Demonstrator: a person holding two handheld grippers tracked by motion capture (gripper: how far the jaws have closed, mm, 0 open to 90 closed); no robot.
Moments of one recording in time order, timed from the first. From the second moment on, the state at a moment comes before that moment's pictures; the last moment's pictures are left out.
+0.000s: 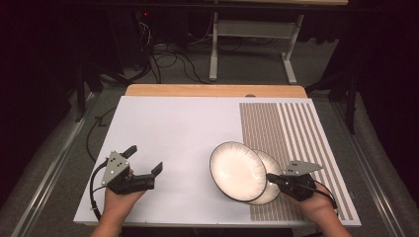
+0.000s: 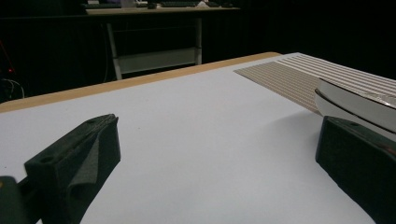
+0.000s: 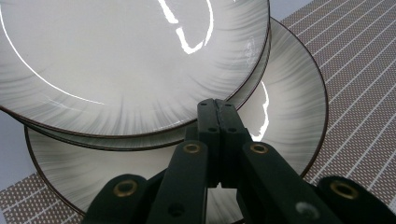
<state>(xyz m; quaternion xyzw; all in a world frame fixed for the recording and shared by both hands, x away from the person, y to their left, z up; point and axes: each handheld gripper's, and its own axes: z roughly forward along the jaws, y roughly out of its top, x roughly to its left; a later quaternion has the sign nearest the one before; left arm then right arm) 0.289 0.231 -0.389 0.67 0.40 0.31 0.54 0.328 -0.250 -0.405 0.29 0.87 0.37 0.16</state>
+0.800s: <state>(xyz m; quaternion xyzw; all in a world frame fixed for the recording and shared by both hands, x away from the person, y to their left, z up) 0.289 0.232 -0.389 0.67 0.40 0.31 0.55 0.328 -0.251 -0.406 0.29 0.87 0.37 0.16</state>
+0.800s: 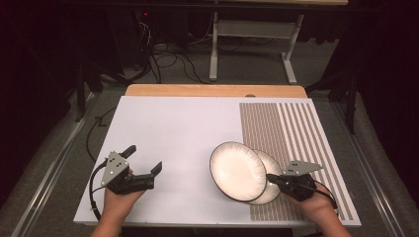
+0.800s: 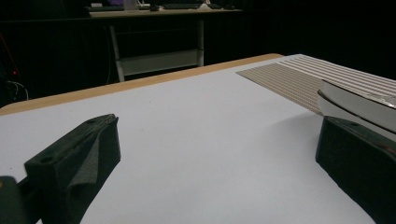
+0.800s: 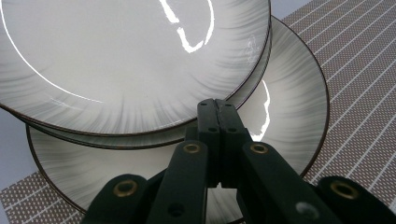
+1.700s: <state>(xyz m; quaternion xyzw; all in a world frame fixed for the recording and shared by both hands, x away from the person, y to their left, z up) 0.290 0.234 -0.390 0.67 0.40 0.31 0.55 0.329 -0.257 -0.405 0.30 0.86 0.38 0.16</state>
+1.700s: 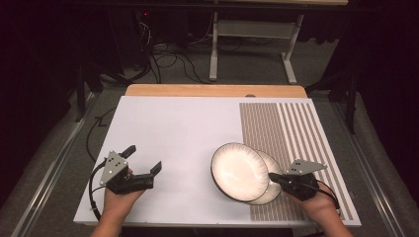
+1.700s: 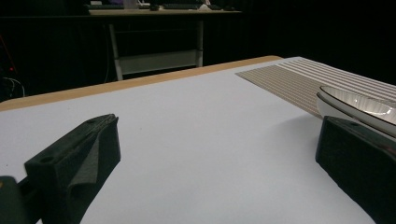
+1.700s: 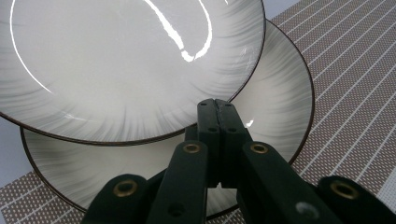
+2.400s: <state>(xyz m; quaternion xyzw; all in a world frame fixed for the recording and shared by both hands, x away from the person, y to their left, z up) 0.290 0.234 -0.391 0.67 0.40 0.30 0.55 0.329 -0.259 -0.405 0.30 0.86 0.38 0.16</state>
